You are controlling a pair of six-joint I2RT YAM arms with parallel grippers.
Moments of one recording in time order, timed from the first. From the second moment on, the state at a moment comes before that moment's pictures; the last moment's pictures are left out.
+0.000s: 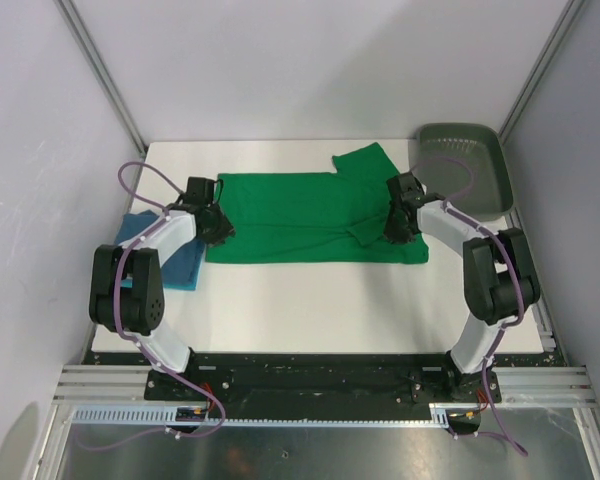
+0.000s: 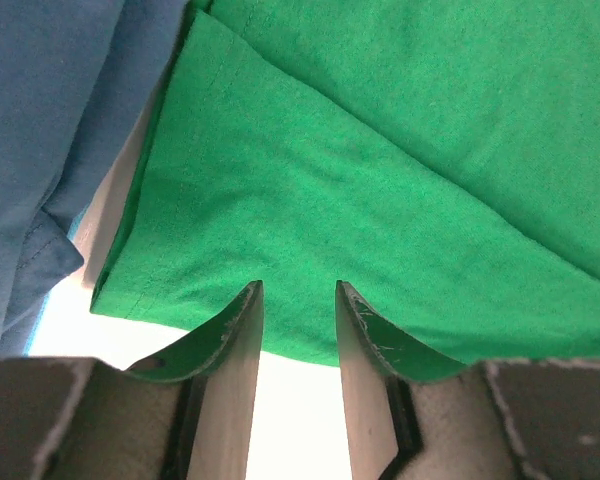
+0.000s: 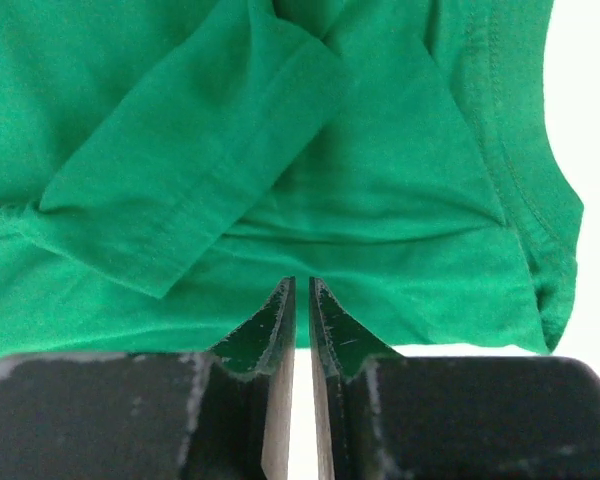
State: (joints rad) left arm -0.11 1.66 1.07 -0.43 -0.02 -0.66; right arm 0.30 1.76 1.20 -0.54 0.14 0.55
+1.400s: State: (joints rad) left arm -0.11 1.67 1.07 -0.43 0.01 -0.65; right arm 0.27 2.12 1.61 -0.42 0.12 0.53
